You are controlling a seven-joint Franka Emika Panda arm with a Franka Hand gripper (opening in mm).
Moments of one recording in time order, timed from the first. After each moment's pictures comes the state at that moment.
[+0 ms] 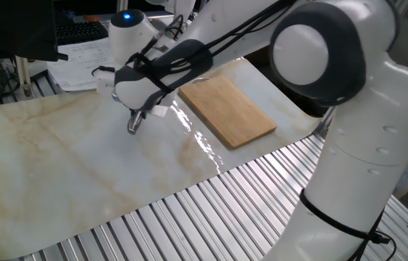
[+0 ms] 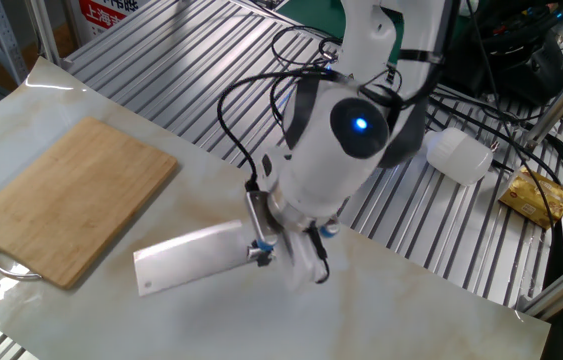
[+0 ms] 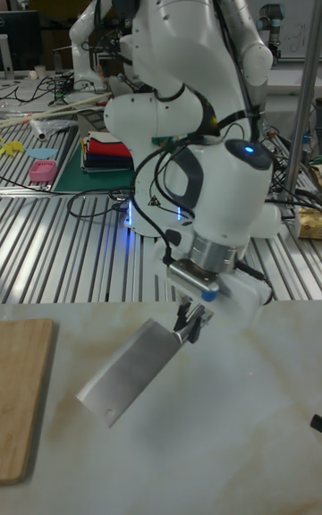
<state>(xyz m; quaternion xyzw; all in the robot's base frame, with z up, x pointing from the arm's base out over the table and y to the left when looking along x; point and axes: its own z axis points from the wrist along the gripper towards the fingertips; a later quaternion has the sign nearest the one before) 0.558 0.081 0.172 0.33 0.94 -0.09 0.08</state>
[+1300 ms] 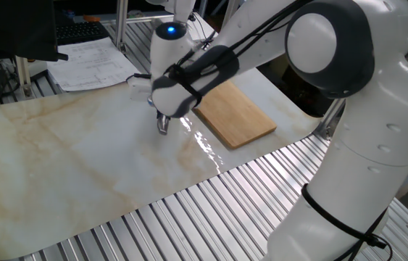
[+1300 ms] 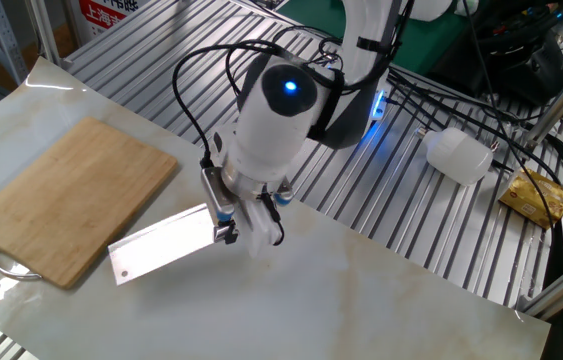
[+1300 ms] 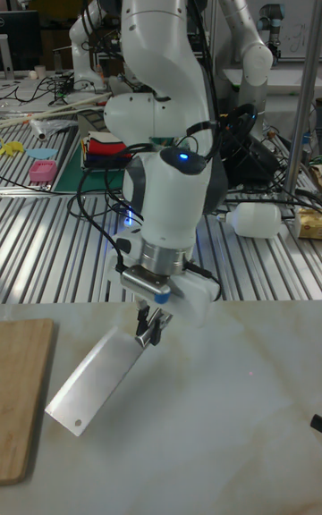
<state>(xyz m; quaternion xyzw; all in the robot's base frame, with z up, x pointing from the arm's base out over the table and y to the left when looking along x) 0.543 0.001 0.153 0.29 0.95 -0.06 0.08</state>
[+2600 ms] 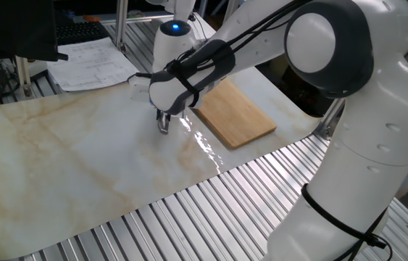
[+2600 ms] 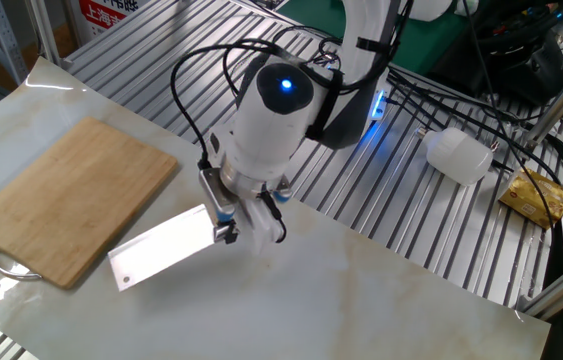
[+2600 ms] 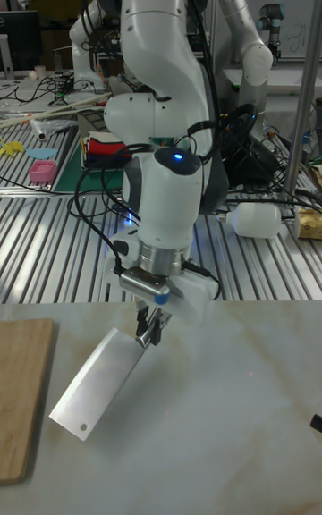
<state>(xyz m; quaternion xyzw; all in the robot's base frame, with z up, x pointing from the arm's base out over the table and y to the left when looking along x) 0.543 0.000 0.153 0.26 0.96 -0.05 0.08</state>
